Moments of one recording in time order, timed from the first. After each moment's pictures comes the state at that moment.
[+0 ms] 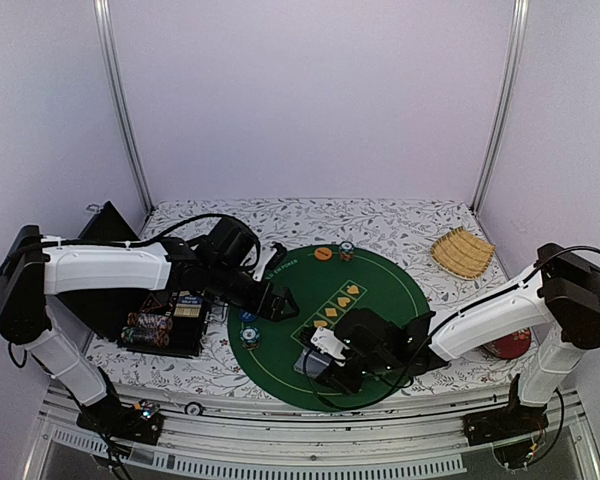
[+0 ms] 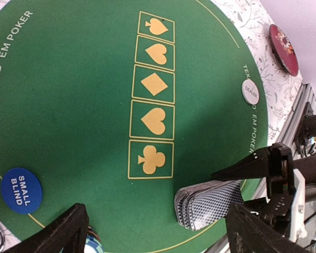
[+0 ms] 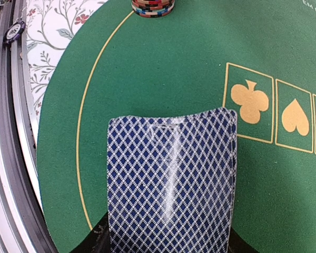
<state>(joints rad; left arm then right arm) -0.84 1.59 1.03 -0.33 0.24 -0.40 1.21 1.72 0.79 0.03 0.05 0.07</state>
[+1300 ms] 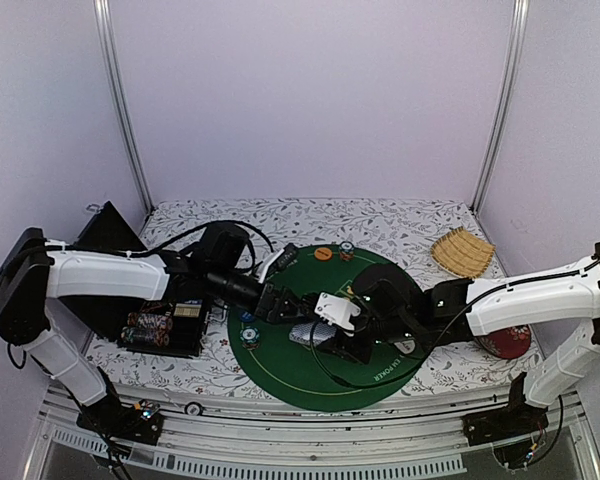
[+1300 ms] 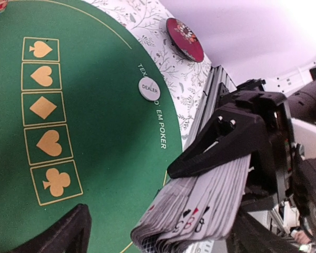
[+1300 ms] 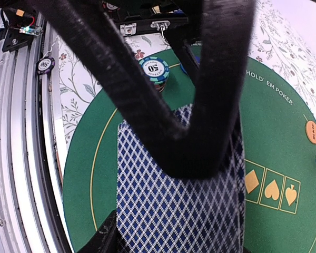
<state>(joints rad) -0.82 1.58 0.93 -0.01 0.64 -0.41 1.16 1.49 0.91 -0.16 0.04 -0.17</state>
